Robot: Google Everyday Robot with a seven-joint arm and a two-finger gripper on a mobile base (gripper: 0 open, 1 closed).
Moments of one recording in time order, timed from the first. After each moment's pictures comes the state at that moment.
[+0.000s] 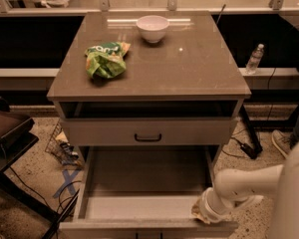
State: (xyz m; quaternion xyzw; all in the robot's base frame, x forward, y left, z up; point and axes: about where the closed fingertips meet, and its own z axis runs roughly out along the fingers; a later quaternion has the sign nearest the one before) arm 0.391 -0.177 0.401 -0.57 0.81 0.13 0.09
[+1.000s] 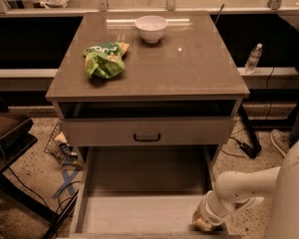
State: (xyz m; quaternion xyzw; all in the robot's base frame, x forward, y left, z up) arm 0.385 -0.178 0.401 -0.57 0.81 0.13 0.08
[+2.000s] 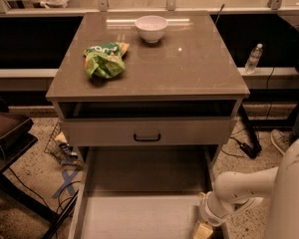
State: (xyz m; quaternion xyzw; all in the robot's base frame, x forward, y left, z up) arm 0.384 -0.177 0.399 -0.57 0.81 0.14 0.08
